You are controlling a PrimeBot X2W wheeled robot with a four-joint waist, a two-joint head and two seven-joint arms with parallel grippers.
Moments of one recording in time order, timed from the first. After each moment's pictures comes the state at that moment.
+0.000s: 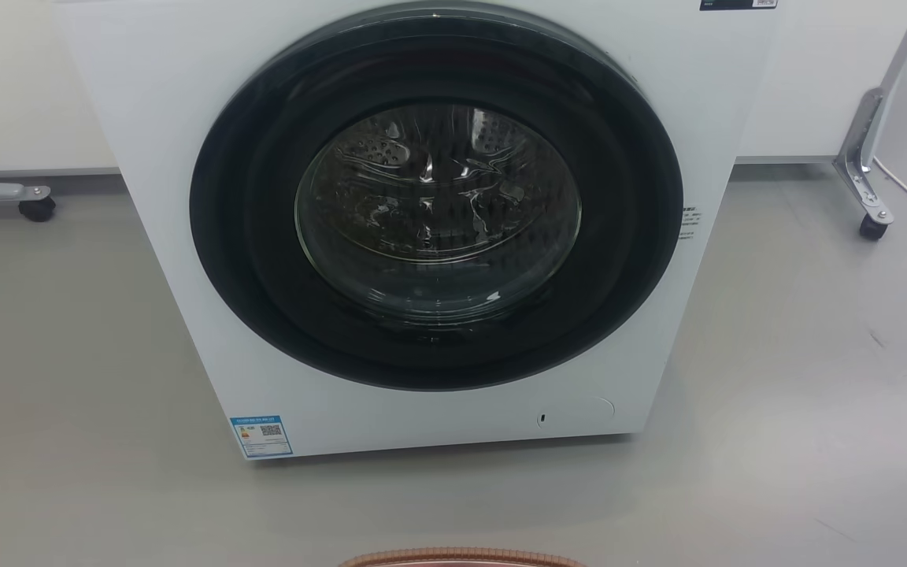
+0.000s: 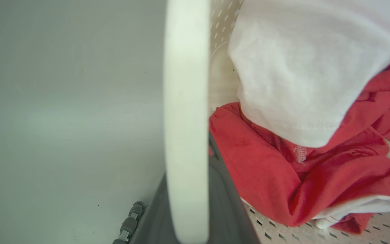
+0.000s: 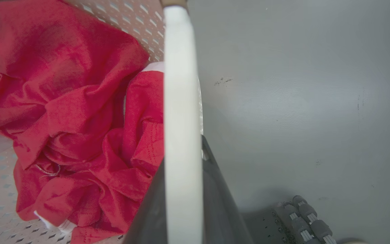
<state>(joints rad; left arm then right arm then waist) -0.26 0.05 -0.69 1.16 -0.79 0.03 0.08 -0.36 -0.07 1.11 1.01 1.21 -0.13 0.10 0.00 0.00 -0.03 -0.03</state>
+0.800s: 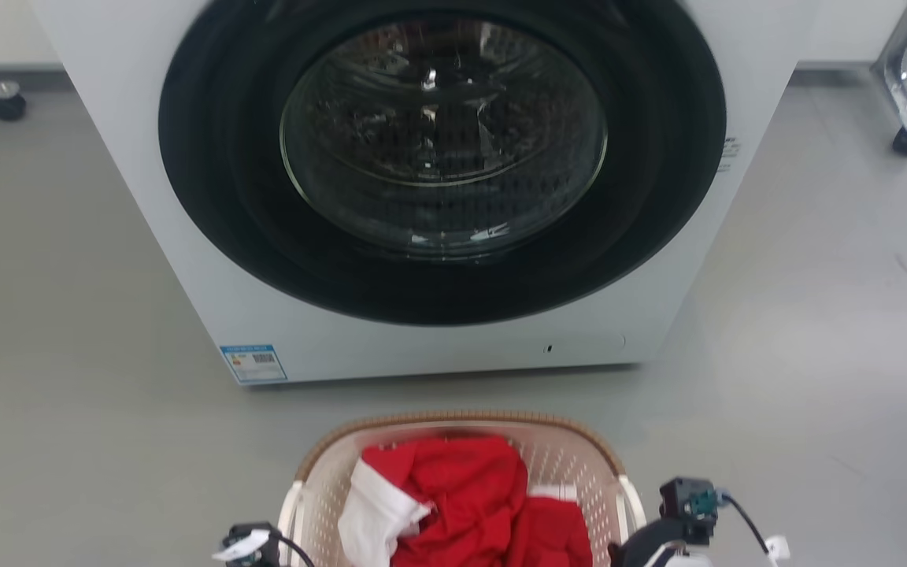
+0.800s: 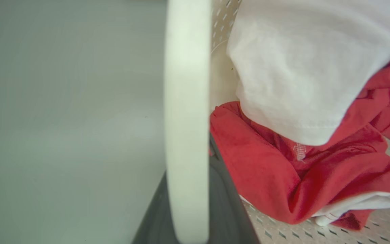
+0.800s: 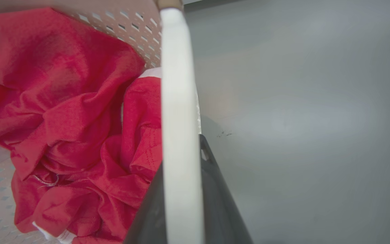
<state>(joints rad) -0.43 0.05 -0.66 1.15 -0.80 0.04 0.06 -0.57 -0.07 1.11 1.05 1.22 -0.13 0.05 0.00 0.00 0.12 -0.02</state>
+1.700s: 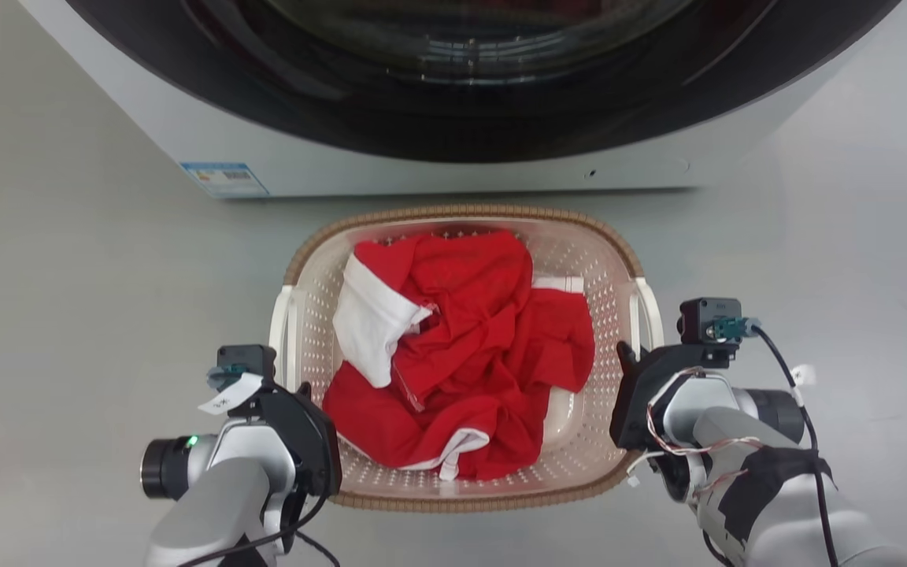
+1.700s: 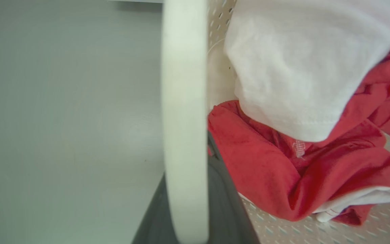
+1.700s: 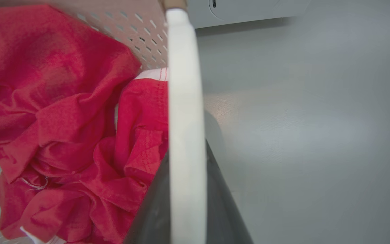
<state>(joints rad) -0.74 0.05 -0.65 1.11 -0.78 0.06 -0.01 -0.91 -0.07 1.08 1.14 1.16 -0.09 -0.05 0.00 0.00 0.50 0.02</state>
